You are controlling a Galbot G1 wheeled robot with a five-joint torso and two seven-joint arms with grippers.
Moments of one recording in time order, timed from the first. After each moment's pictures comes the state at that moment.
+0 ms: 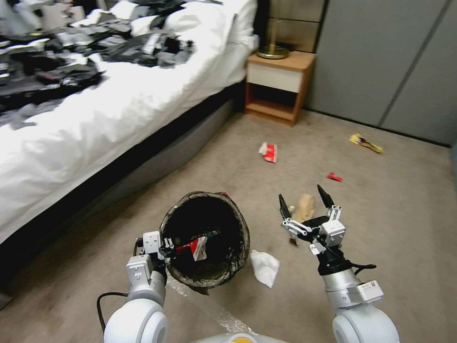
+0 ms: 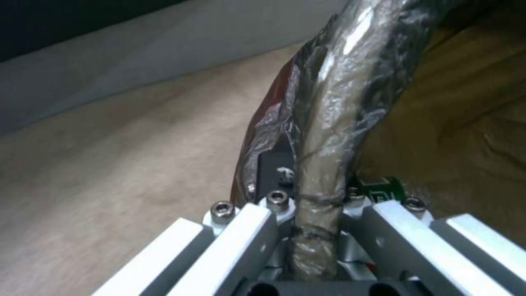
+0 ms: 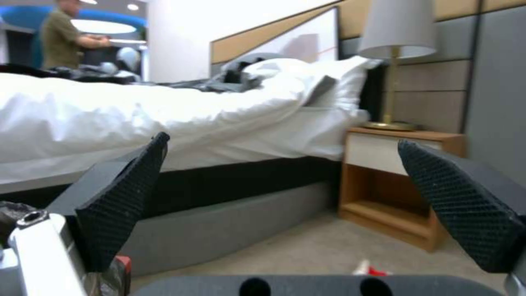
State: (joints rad) left arm 1.67 -1.45 -0.42 -2.24 -0.23 0.45 -0.36; right arm -1.64 1.33 0.44 2.13 0.14 0.36 -0.08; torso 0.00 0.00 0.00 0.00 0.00
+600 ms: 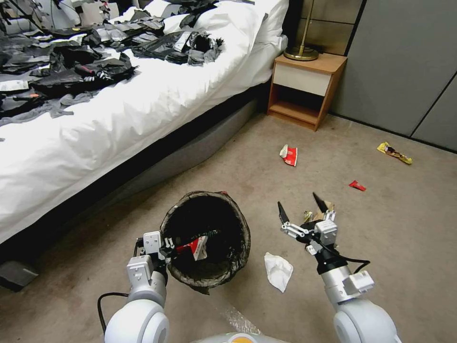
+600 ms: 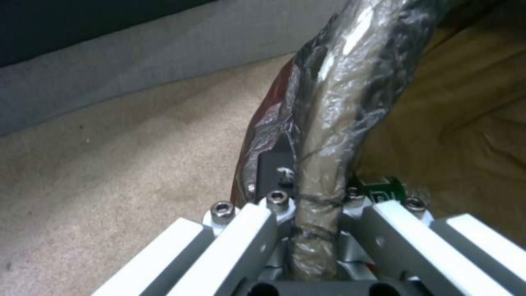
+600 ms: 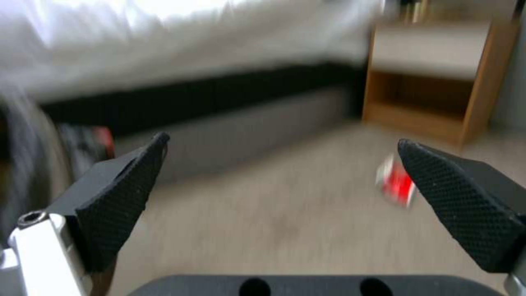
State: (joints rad) left arm 1.67 -1.46 -0.41 -2.24 -0.22 0.45 -0.36; right arm -1.59 1.25 0.40 2.03 0.26 0.10 -0.03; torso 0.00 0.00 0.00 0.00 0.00
